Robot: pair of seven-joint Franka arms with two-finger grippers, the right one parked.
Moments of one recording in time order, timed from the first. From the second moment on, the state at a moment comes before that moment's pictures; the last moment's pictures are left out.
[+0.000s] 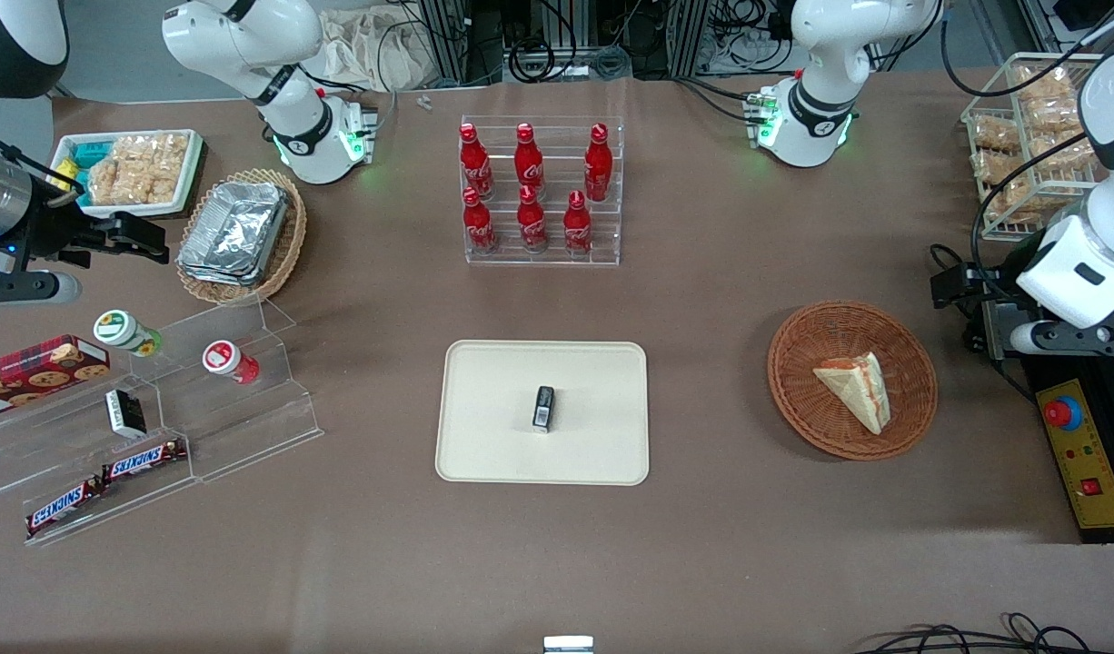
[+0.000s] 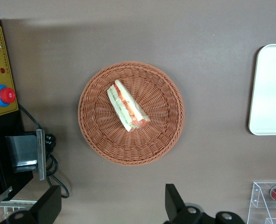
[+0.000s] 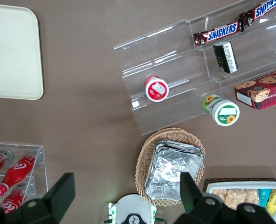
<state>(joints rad) 0.20 0.13 -0.28 -1.54 0.04 1.61 -0.03</state>
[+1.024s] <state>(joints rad) 0.20 0.19 -0.27 -1.88 0.06 2.04 -0.47</state>
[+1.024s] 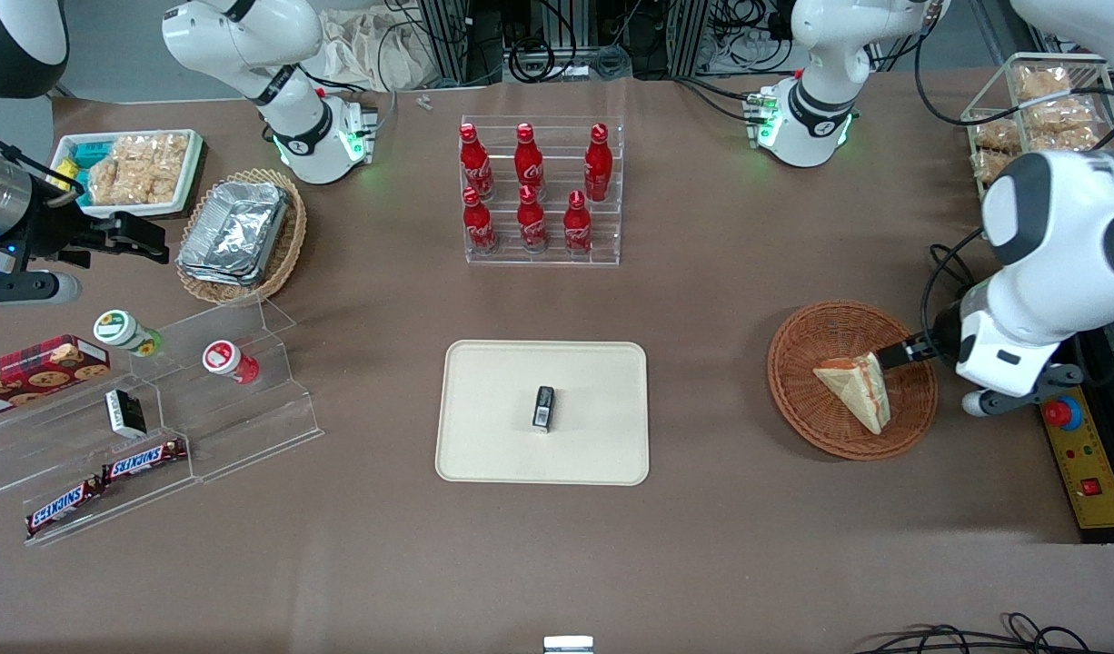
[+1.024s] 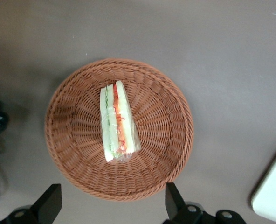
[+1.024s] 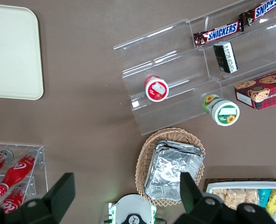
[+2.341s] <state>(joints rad) 0.21 0.37 -0.23 -2.05 0.13 2.32 -0.68</state>
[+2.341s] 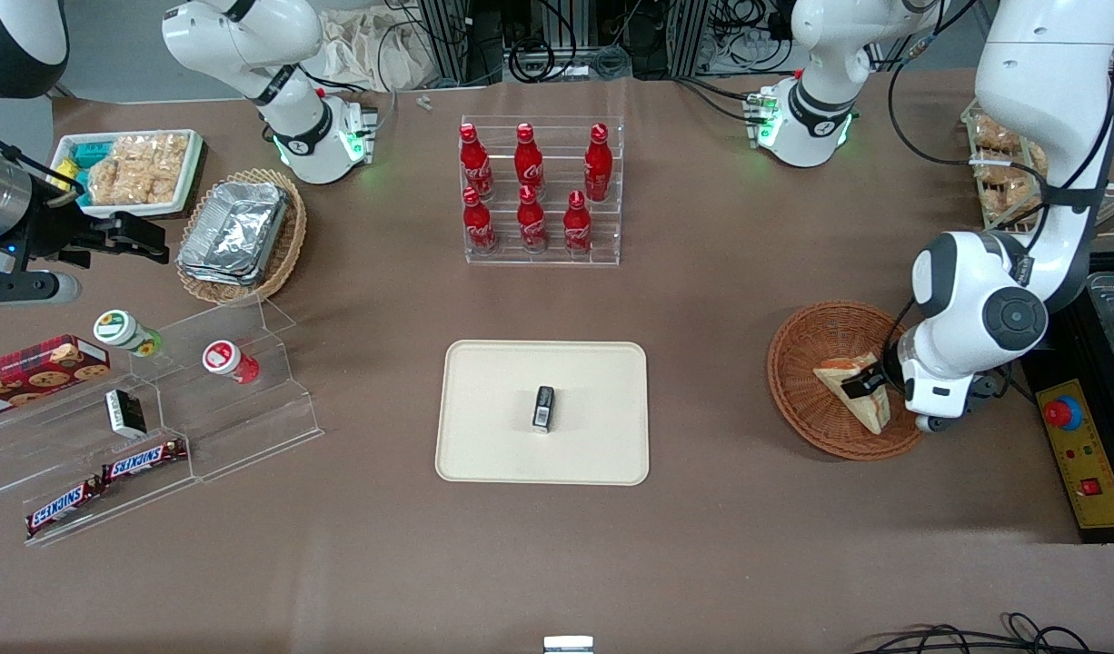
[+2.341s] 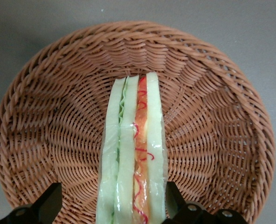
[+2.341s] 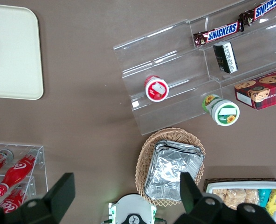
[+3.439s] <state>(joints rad) 0.20 0.42 -0.23 -1.99 0.13 2.33 -0.84</state>
